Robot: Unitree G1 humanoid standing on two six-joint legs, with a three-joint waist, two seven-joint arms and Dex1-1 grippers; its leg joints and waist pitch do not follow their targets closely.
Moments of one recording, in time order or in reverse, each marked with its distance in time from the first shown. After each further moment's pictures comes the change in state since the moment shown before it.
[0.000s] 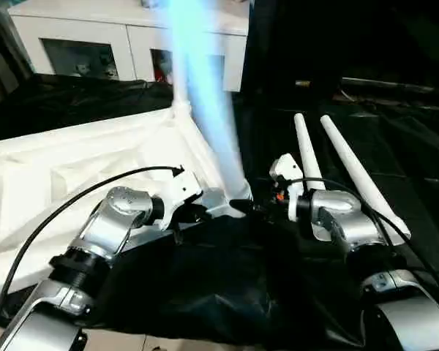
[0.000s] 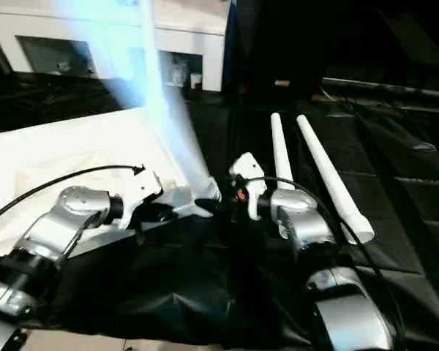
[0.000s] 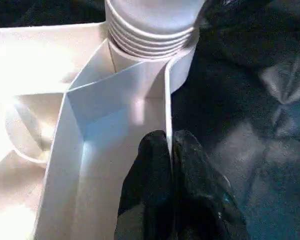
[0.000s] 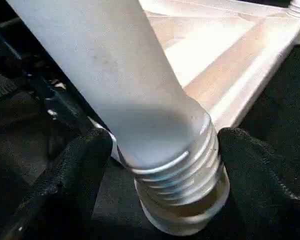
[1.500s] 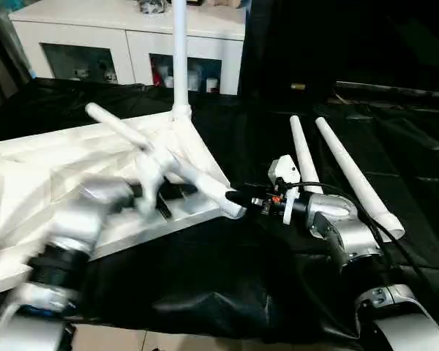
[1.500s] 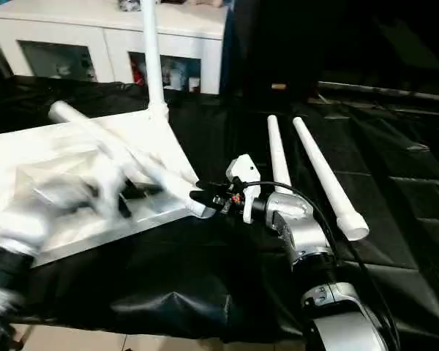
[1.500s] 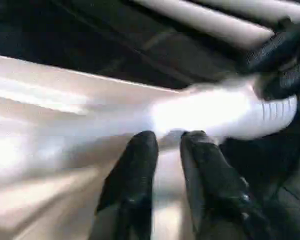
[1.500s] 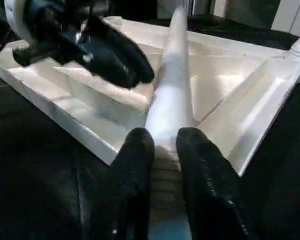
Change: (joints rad) left arm -0.011 0.046 0.218 -0.170 -0.149 0.277 0.077; right arm 0.067 0.040 0.002 -0.132 0.046 0.019 -0.025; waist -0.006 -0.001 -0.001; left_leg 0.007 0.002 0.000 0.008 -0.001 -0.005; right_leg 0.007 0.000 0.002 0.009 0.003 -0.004
